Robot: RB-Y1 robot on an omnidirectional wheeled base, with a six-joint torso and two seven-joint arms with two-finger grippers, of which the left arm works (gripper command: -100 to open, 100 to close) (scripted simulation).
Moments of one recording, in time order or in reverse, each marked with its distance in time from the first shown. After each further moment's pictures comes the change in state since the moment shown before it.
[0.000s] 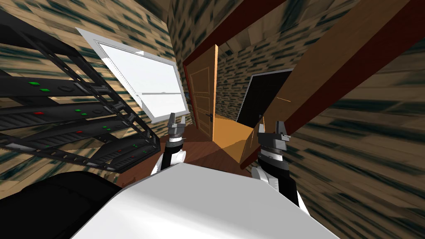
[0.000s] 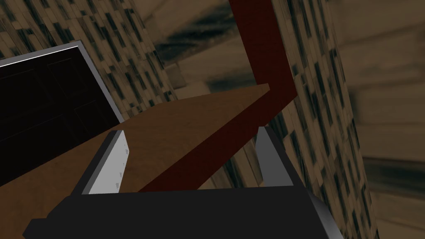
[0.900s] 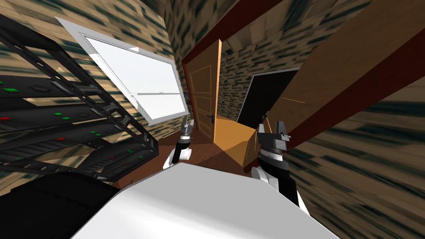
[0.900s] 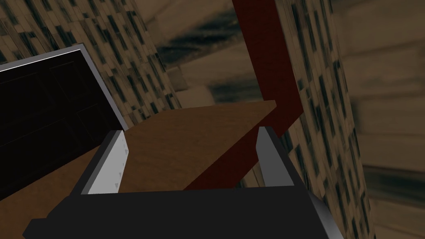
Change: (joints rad) arm -0.125 0.043 -0.052 0.221 0.001 0.025 0.014
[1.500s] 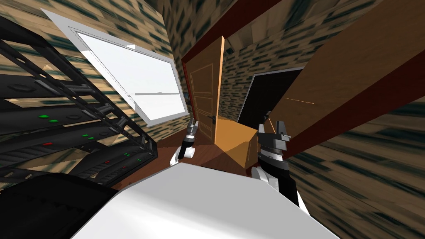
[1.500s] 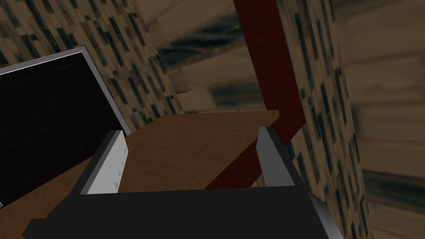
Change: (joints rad) arm -0.084 0.011 -0.037 0.140 -0.004 0.019 0.005
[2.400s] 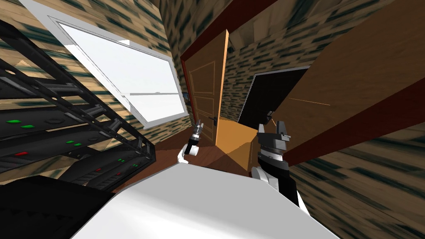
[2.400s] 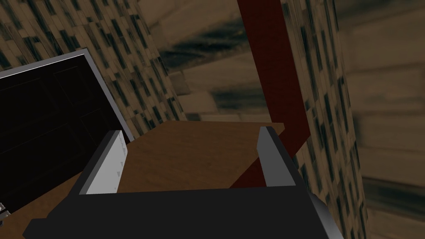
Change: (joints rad) arm -0.122 0.017 -0.047 0.200 0.000 0.034 0.015
